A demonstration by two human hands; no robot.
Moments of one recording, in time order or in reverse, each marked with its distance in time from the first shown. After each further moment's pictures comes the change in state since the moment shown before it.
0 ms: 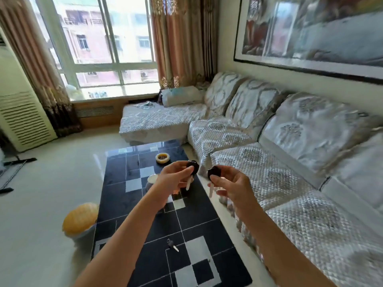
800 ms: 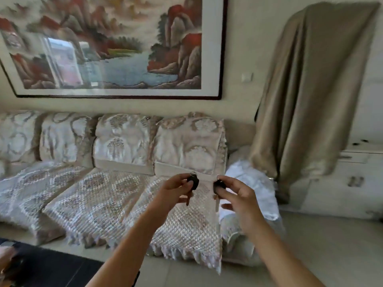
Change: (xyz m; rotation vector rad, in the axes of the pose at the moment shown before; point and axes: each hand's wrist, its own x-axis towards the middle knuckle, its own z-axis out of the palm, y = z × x) left_hand -0.238 0.003 0.289 0.075 -1.022 0.082; right_hand -0.411 -0.060 -0.160 -0.042 1.060 -0.197
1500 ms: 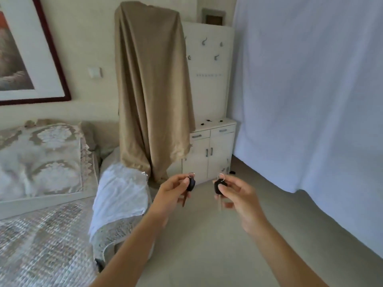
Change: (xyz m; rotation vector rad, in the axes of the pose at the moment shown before) left_hand -0.021 -0.010 0.501 -0.020 -0.549 0.026; right_hand -0.139 -0.062 -0.459 -0.040 0.589 -0.047
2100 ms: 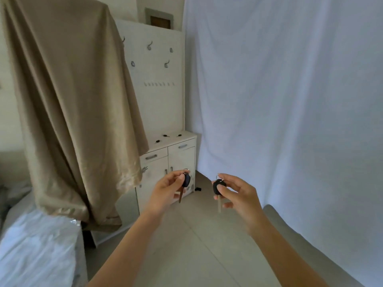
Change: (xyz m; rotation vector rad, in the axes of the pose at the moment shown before) left_hand 0.309 -0.007 0.158 -0.034 -0.195 0.034; right_hand 0.257 -0.025 -0.153 -0.100 0.213 -0.100
